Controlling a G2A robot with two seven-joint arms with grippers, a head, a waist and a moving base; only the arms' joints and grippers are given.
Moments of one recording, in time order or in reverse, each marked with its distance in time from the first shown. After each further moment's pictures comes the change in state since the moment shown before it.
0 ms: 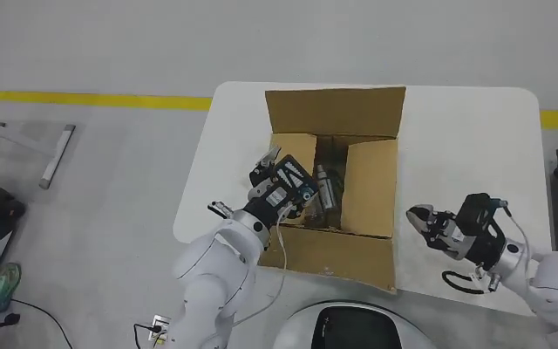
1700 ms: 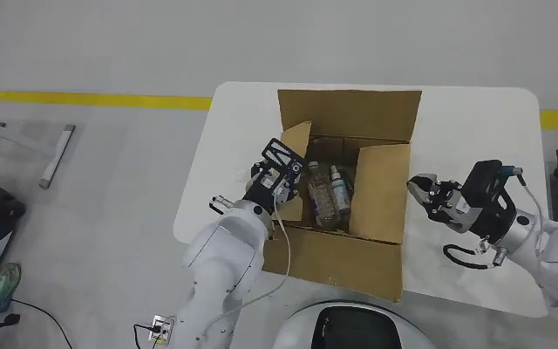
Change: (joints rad) left arm -0.063 -0.024 0.008 0.094 -0.048 0.199 -0.126; right arm 0.171 0.019 -0.037 -0.061 0.056 0.046 0.142
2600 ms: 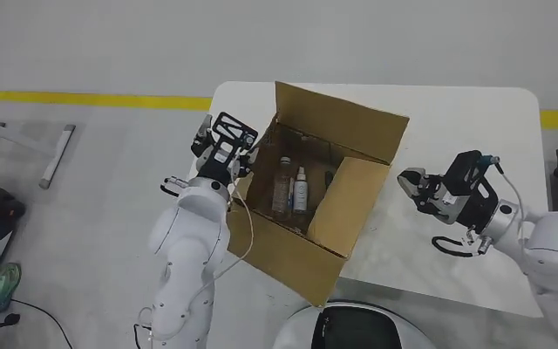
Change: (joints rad) left arm -0.073 0.029 -0.130 0.049 0.198 -0.043 0.090; right arm 0.084 0.009 -0.071 0.038 -0.009 0.064 0.035
